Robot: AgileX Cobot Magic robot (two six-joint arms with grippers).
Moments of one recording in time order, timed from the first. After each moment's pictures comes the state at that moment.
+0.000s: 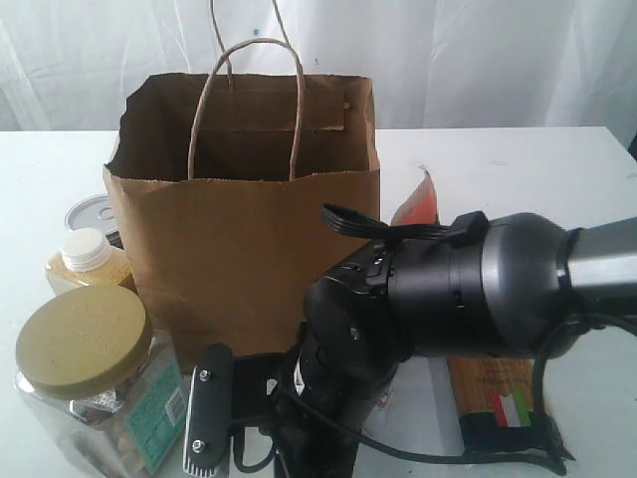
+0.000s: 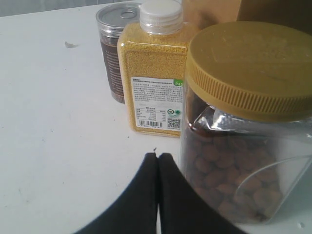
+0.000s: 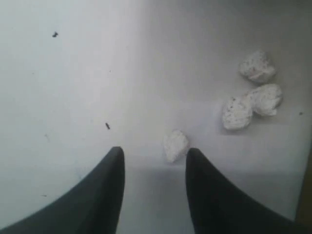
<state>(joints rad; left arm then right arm) -0.29 0.01 0.02 -0.16 0.39 0.16 0.98 1.76 -0.98 0.18 0.64 -0.81</state>
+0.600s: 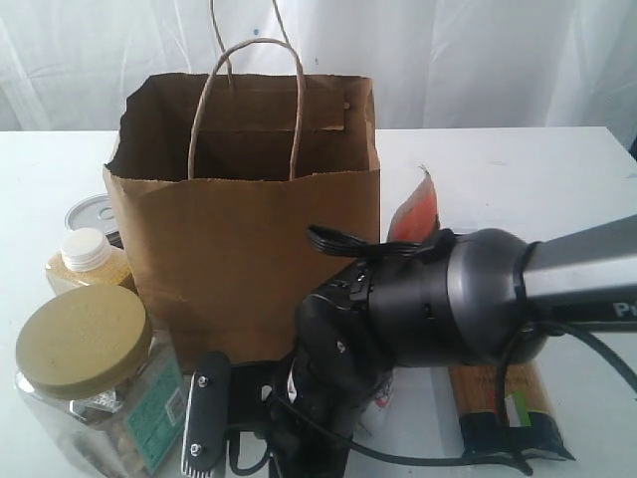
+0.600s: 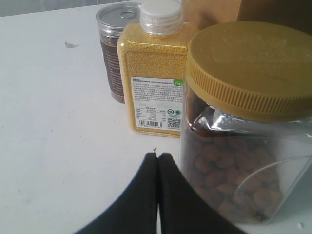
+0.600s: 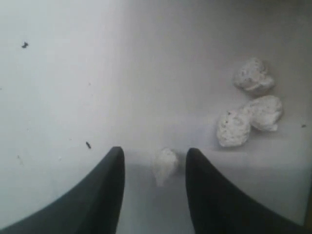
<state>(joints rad) -0.29 0.01 0.02 -0.16 0.39 0.16 0.98 1.81 -0.98 0.18 0.58 -0.80</state>
